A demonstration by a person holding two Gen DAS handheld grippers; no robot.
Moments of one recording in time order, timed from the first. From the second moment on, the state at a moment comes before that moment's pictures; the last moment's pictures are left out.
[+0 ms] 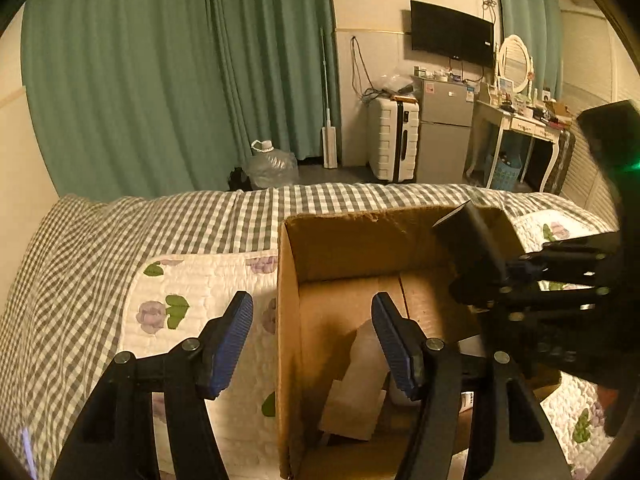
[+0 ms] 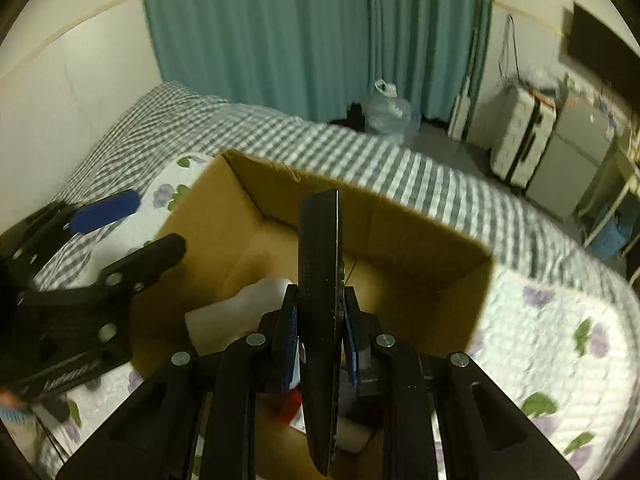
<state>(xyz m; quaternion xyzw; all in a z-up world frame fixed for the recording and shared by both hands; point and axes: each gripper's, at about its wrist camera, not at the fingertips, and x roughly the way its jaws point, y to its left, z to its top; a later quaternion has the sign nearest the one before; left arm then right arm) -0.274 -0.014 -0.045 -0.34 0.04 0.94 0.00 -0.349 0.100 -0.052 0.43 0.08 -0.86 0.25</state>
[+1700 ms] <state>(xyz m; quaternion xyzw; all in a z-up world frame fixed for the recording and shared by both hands) -0.134 -0.038 -0.115 -0.38 0.03 0.92 -0.06 -0.191 0.156 -0.144 0.48 0.05 -0.88 0.07</state>
